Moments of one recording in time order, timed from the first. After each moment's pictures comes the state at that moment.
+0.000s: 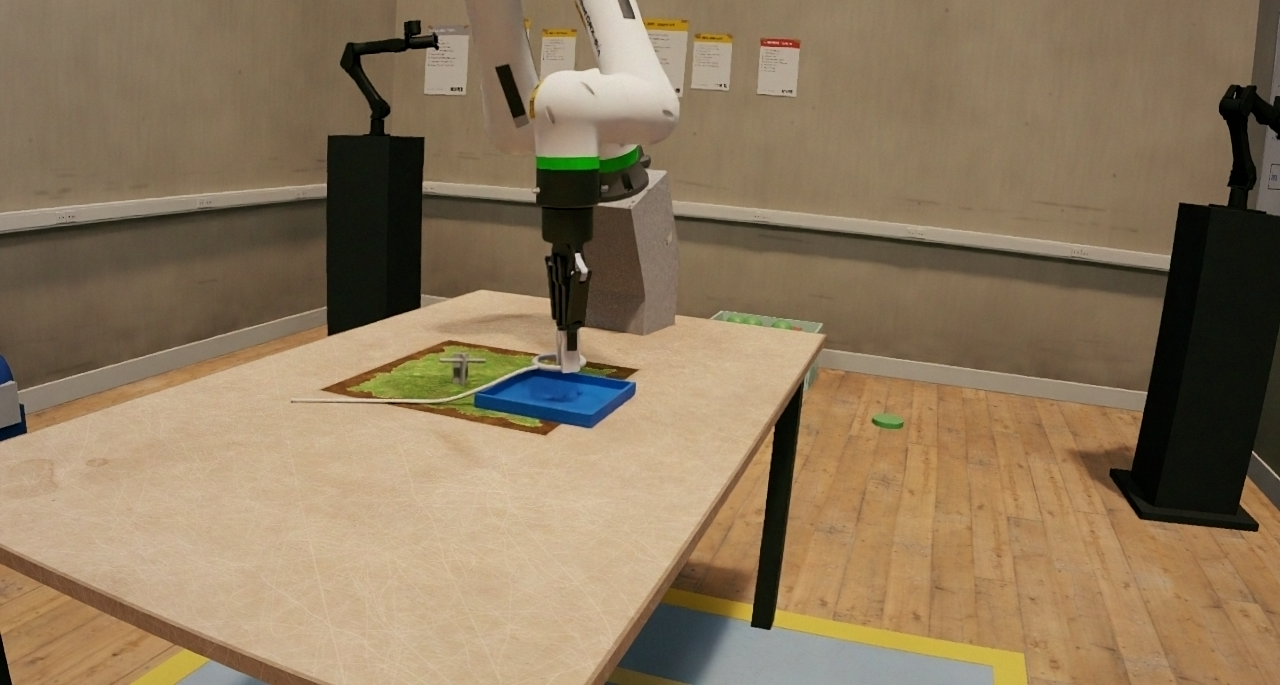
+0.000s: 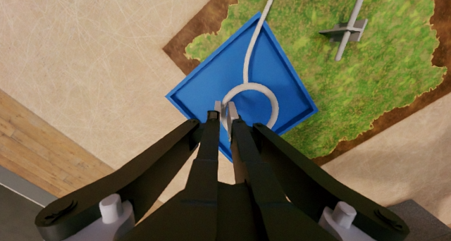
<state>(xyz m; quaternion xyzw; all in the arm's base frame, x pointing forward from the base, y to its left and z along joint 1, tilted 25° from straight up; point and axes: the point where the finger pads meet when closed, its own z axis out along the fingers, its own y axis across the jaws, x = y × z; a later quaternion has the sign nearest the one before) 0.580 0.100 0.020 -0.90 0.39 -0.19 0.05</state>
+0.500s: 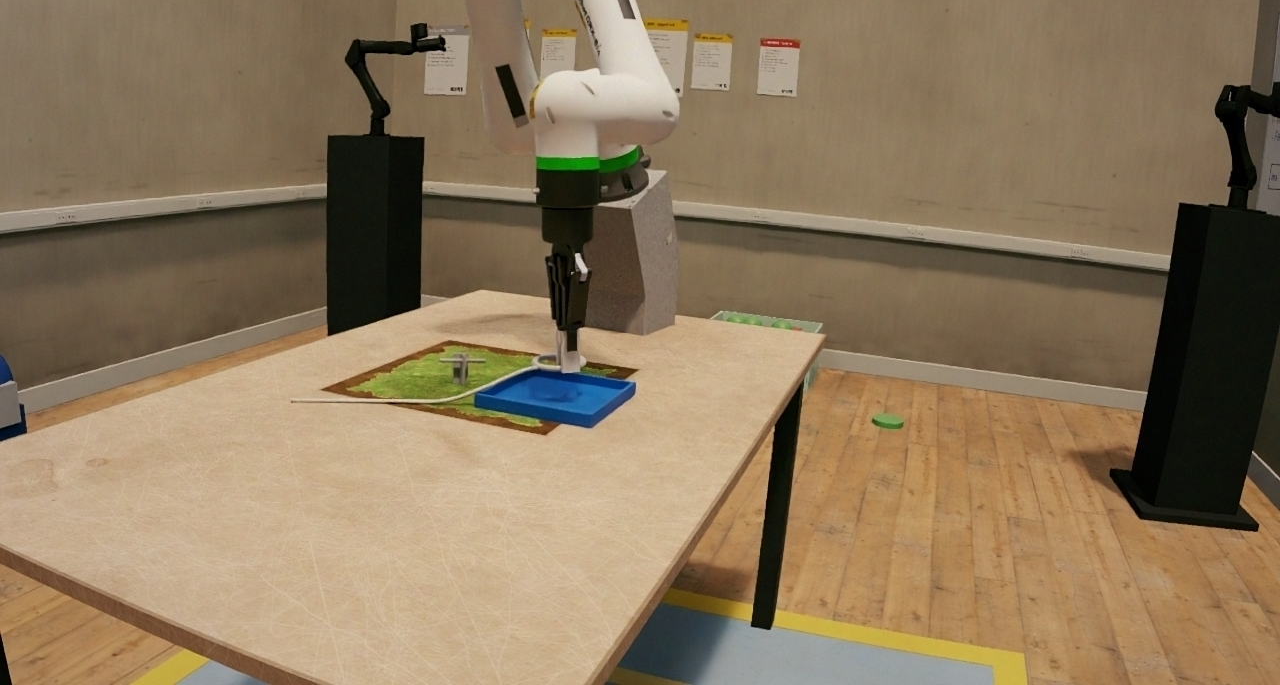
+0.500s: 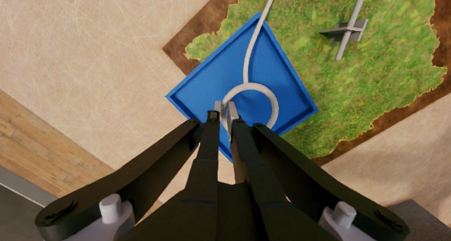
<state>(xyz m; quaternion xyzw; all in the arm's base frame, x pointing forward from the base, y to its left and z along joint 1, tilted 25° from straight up) 0.581 0.100 0.020 -0.90 0.39 -0.19 0.05</state>
